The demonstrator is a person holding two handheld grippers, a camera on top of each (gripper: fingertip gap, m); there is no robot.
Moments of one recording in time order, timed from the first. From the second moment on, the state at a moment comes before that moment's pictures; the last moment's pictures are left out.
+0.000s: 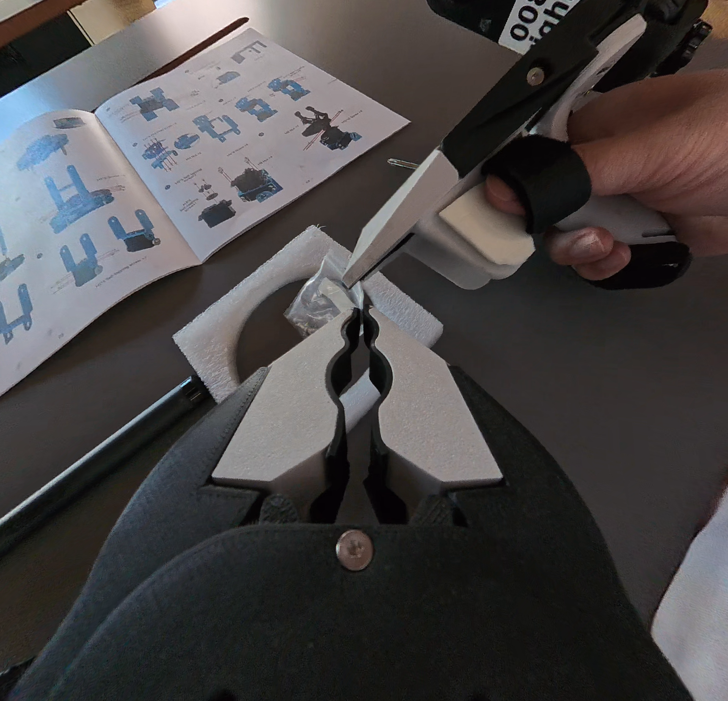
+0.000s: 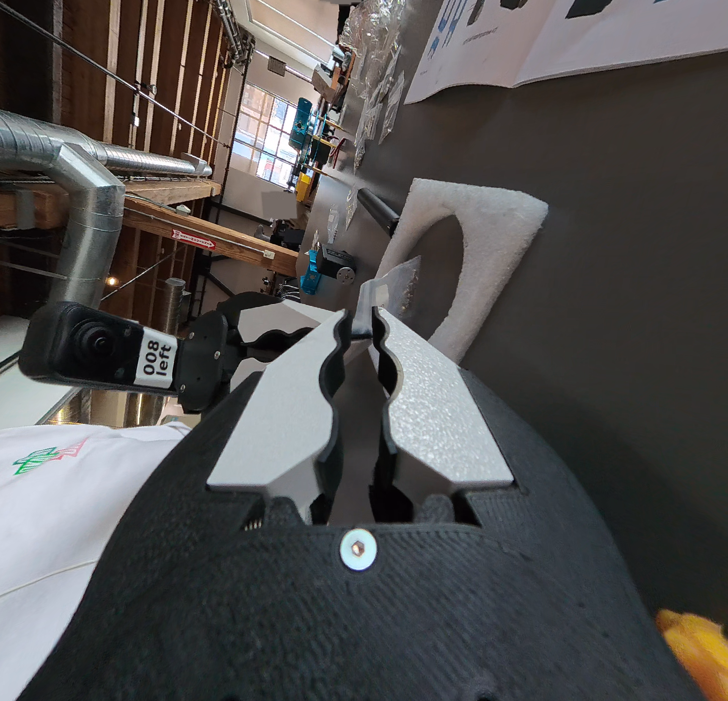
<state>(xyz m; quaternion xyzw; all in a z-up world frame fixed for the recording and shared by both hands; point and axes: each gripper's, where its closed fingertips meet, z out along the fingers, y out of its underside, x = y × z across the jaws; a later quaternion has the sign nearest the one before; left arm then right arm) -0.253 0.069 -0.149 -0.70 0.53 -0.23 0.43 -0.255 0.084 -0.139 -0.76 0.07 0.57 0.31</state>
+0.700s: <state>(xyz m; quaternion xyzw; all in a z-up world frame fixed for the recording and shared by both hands) -0.253 0.068 -0.136 -0.75 0.45 -0.40 0.27 -0.261 0.081 -0.131 -0.74 0.06 0.60 0.30</state>
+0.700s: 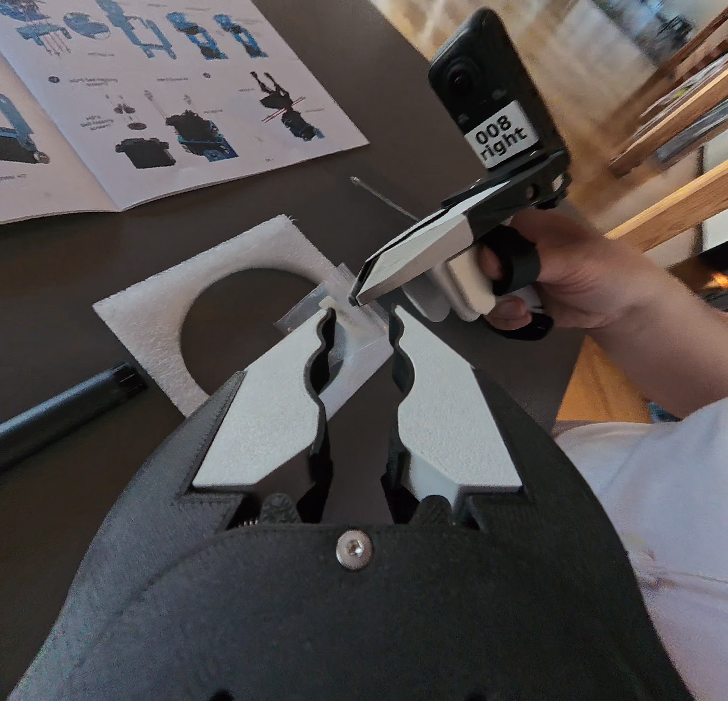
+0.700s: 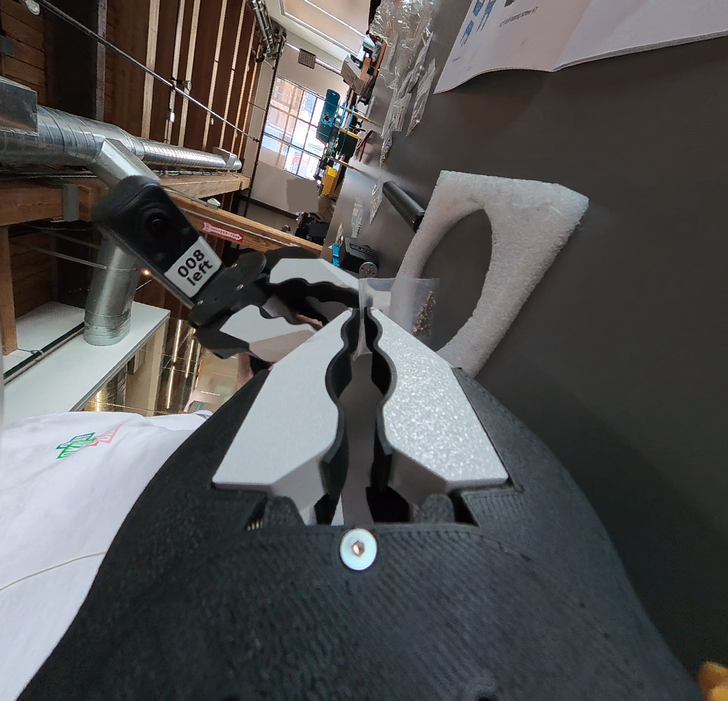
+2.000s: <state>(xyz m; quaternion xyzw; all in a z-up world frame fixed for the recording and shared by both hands) -0.245 0.075 -0.150 -0.74 0.52 -0.31 0.30 -0.259 0.084 -0.129 -0.74 0.06 0.60 0.30</state>
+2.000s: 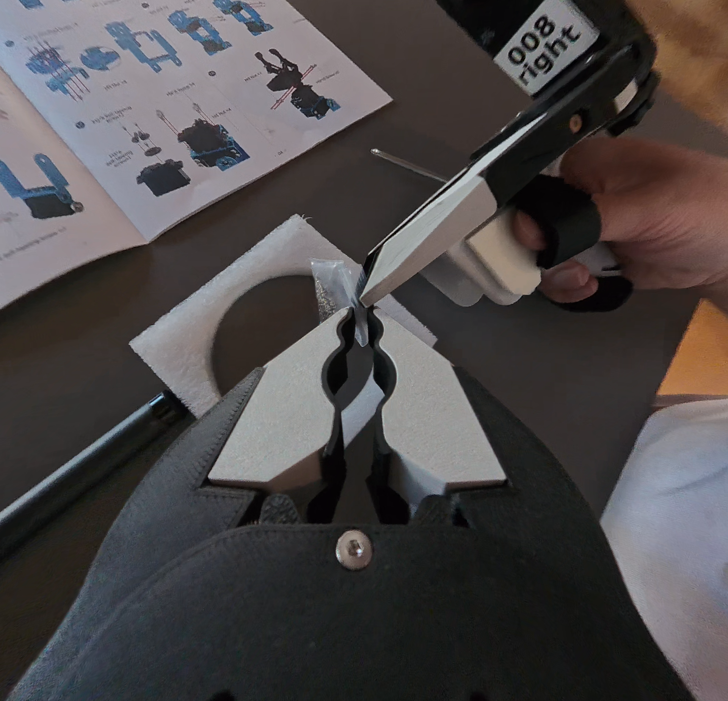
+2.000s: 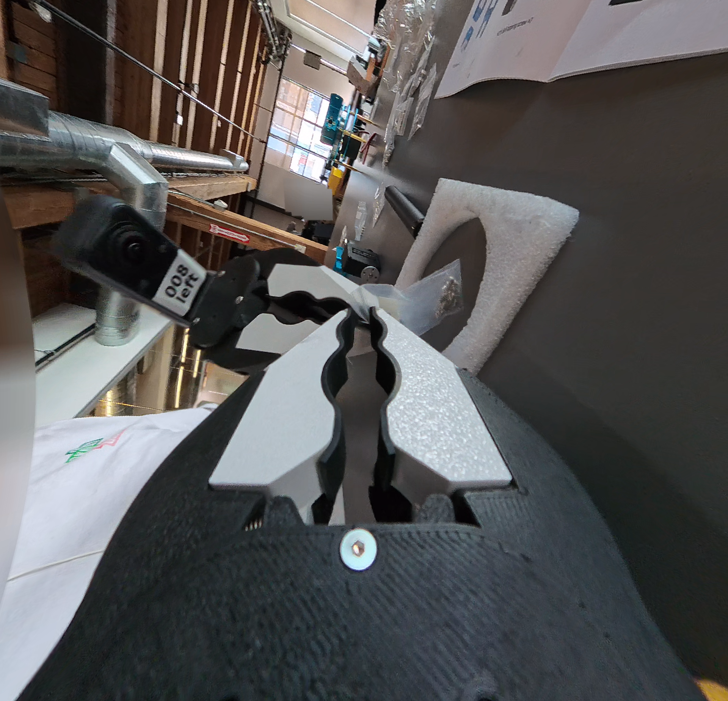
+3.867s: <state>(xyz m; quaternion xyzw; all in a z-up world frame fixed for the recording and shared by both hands) -0.252 0.045 -0.056 -0.54 0.28 -0.79 0.08 -0.250 0.068 -0.048 -0.55 0.03 0.77 0.32</state>
